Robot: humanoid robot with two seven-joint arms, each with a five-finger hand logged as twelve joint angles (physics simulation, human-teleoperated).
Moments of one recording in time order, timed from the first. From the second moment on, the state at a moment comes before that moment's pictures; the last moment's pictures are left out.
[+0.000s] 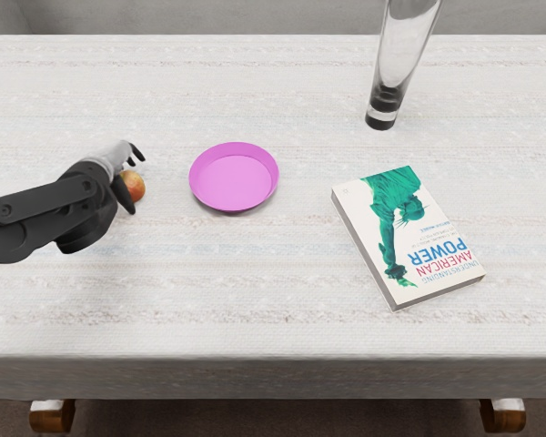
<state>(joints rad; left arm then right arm) -1.09 0.40 -0.05 -1.04 1.08 0.25 0.61 -0.01 0.00 -0.04 0.16 0.05 0.08 -0.26</state>
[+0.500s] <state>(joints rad) -1.09 0.40 -0.05 -1.04 1.08 0.25 0.61 0.00 0.00 -0.04 0.16 0.05 0.08 -0.26</state>
